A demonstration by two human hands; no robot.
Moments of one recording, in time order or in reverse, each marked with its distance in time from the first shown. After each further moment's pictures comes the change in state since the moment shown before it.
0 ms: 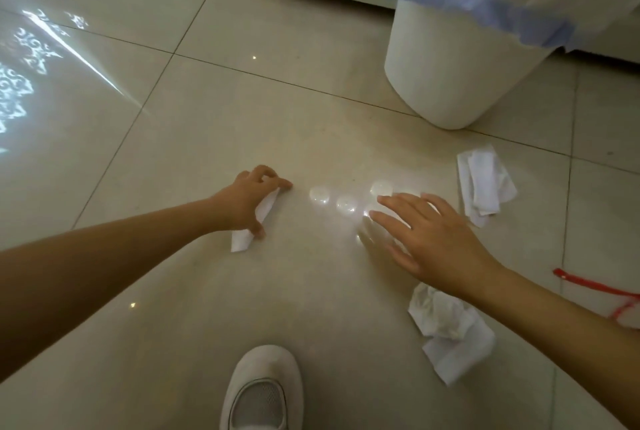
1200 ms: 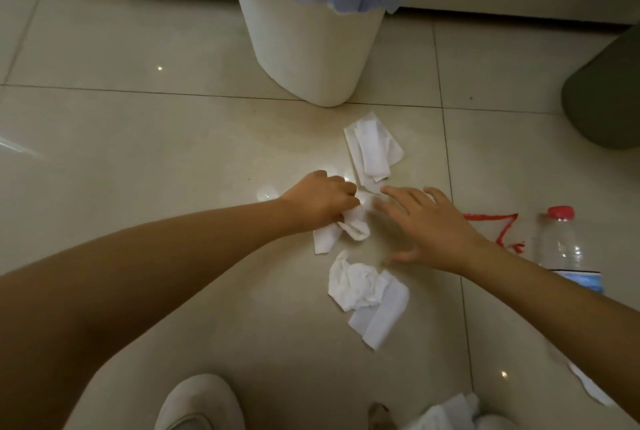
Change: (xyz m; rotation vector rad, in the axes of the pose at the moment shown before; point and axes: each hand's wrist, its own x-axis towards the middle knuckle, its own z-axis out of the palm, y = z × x) left_hand 0.091 0.240 0.043 0.599 0.184 0.814; right_hand -0.113 0.076 0.013 0.002 -0.456 0.387
